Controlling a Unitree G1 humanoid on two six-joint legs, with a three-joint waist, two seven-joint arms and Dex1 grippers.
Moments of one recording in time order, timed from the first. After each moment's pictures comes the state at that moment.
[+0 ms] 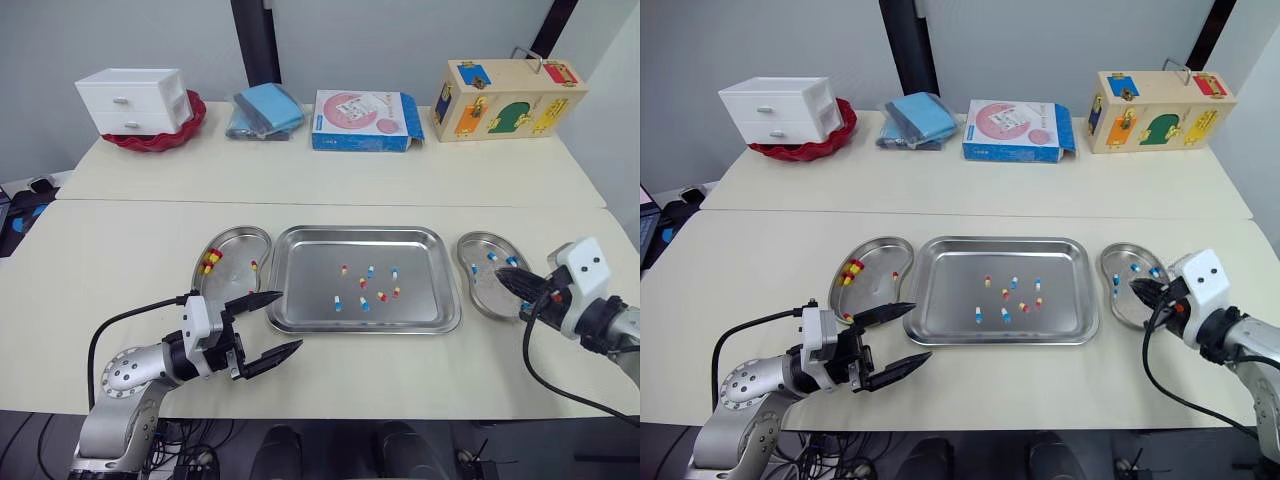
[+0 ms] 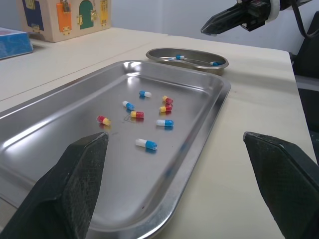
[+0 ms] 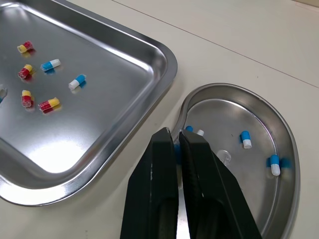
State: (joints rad) left arm 0.11 0.55 0.11 -0.23 -0.51 0.01 -1.13; right arm 0.02 -0.69 -0.41 -0.53 0.38 0.78 0.71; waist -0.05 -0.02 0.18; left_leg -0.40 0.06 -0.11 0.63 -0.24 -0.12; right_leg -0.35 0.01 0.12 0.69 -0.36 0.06
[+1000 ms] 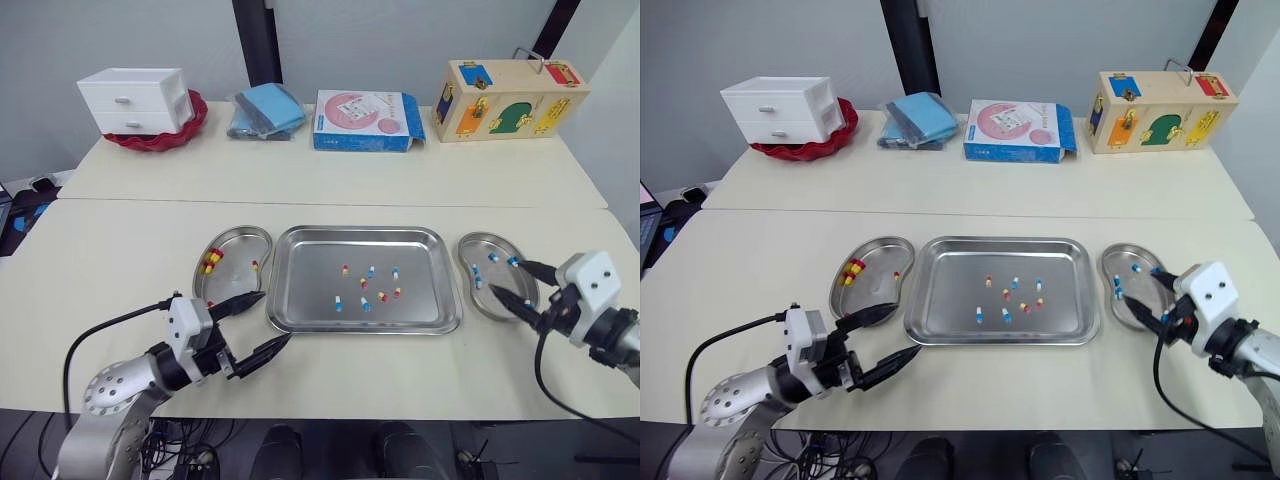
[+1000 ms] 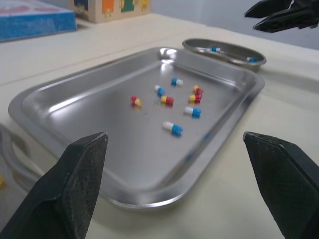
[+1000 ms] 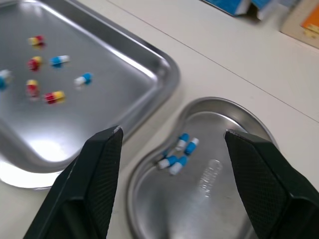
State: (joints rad) left arm 0.28 0.62 0.21 -0.38 -0.52 0.17 -0.93; right arm 0.21 -0.72 -0.41 -0.52 0.39 0.43 0.81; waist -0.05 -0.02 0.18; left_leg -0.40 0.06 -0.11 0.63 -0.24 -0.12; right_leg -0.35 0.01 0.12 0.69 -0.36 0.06
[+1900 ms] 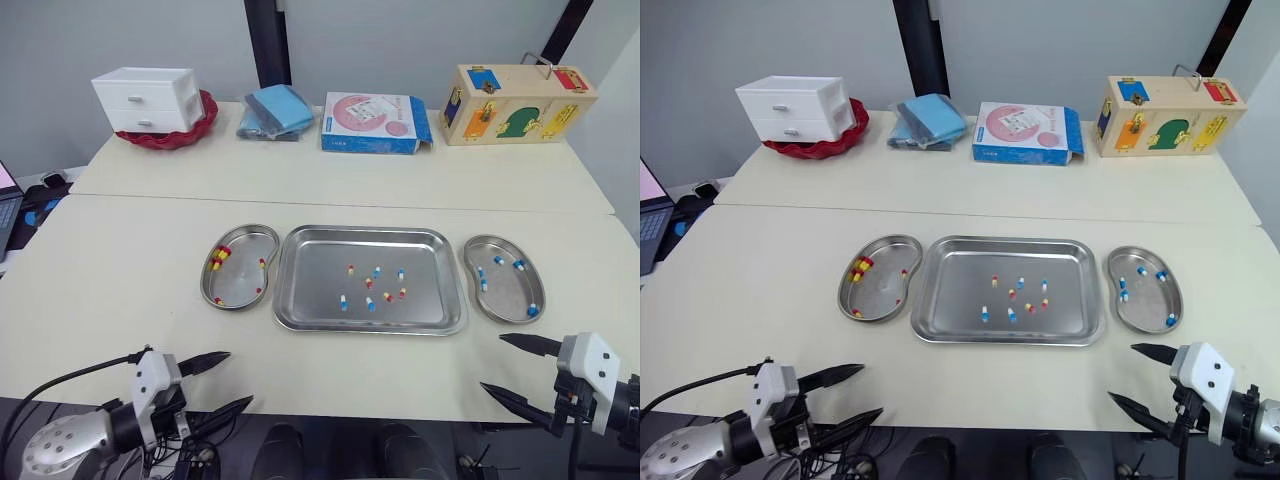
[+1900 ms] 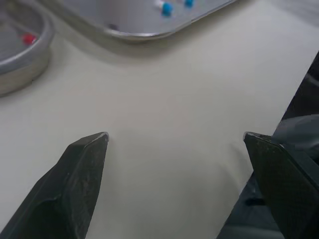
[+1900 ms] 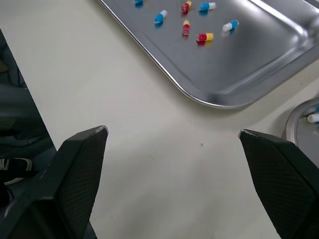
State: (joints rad) left arm 0.43 0.64 0.26 -0.28 -0.47 0.06 -1.10; right arm 0.57 -0.77 -0.45 -0.61 0.42 0.28 1.00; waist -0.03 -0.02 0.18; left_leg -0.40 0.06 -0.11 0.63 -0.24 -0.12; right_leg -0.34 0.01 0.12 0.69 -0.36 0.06
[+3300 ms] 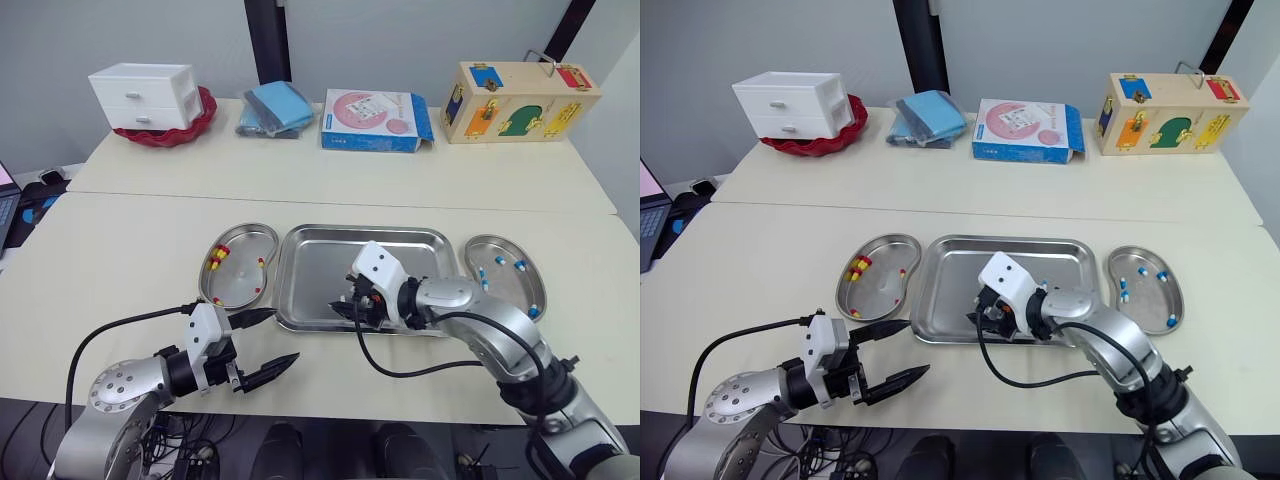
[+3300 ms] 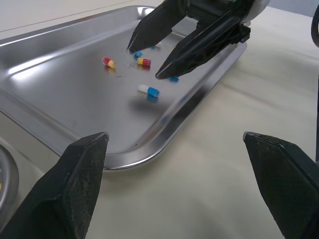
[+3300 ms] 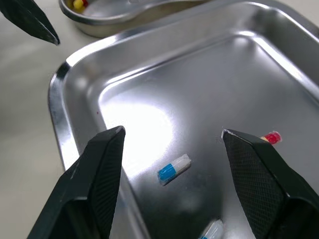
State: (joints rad) left arm 0.21 0.63 0.12 -0.39 -0.48 0.22 -0.99; right arm -0.55 -0.42 0.45 -0.39 0.29 1.01 0.52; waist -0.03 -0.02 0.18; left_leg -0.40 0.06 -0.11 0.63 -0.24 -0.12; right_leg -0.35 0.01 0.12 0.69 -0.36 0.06
